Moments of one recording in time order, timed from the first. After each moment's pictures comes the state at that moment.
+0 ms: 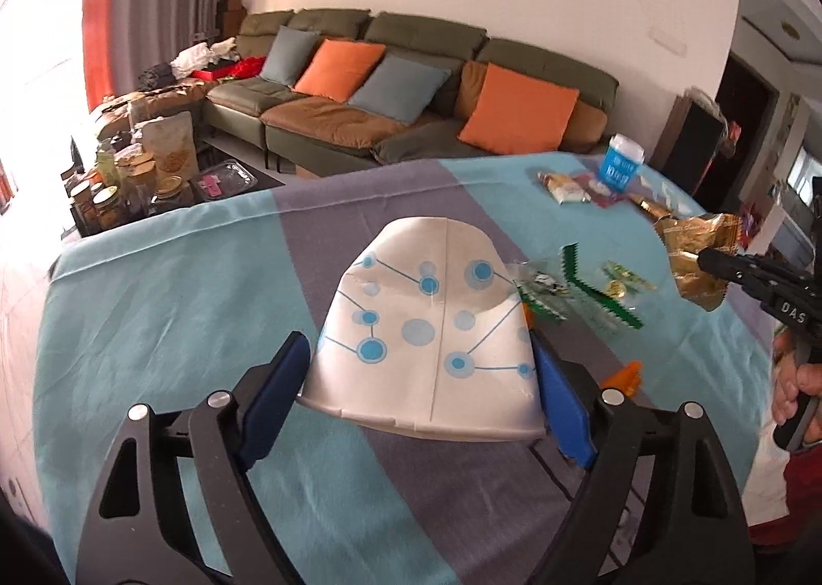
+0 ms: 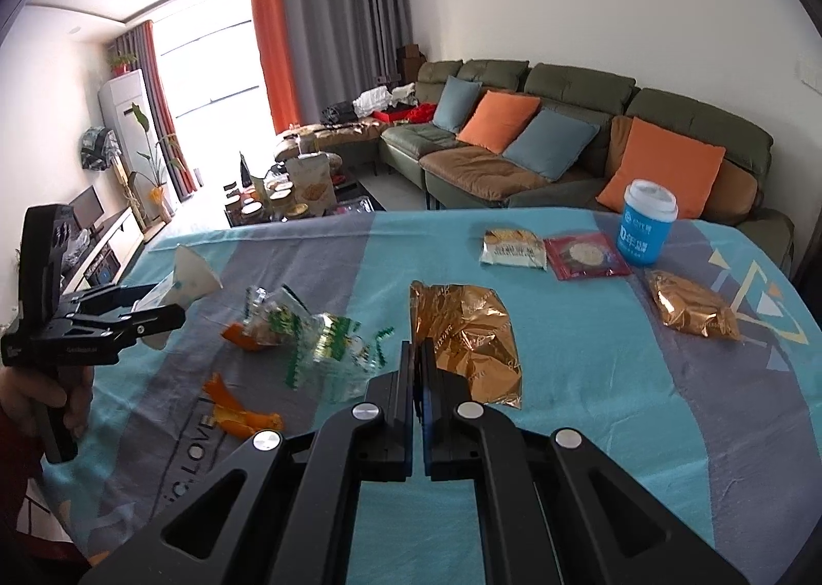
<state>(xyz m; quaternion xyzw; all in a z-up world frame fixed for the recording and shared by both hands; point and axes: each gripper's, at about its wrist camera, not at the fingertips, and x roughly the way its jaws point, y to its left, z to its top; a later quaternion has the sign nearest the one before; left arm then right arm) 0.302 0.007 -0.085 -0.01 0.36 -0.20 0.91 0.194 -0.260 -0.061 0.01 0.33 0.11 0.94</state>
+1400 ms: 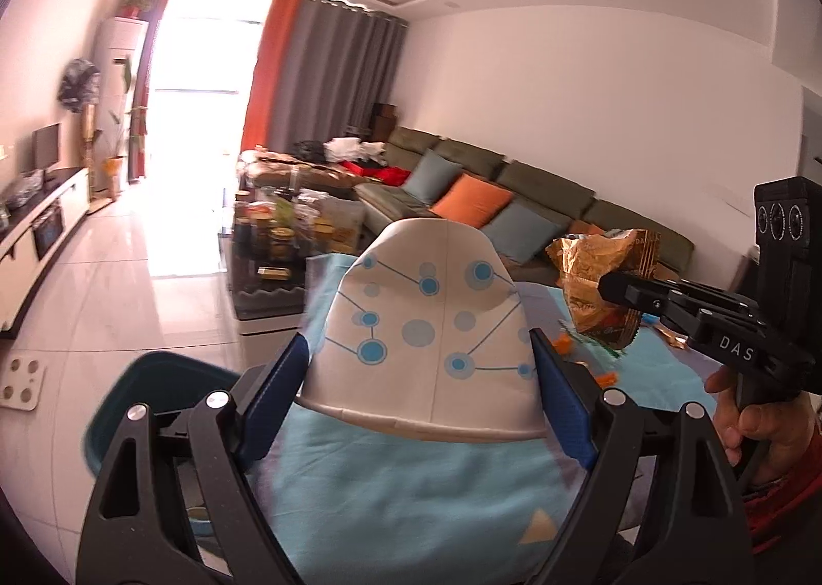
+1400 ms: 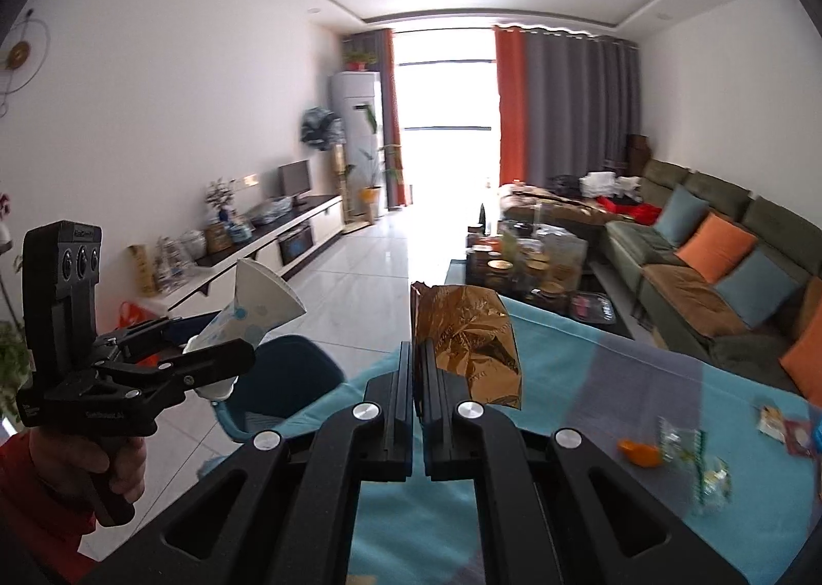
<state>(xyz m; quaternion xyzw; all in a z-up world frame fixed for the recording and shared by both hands) -0.020 0.180 0.014 -0.12 0.19 -0.01 0.97 0.091 -0.027 0.029 -0.07 0.21 0.40 0.89</state>
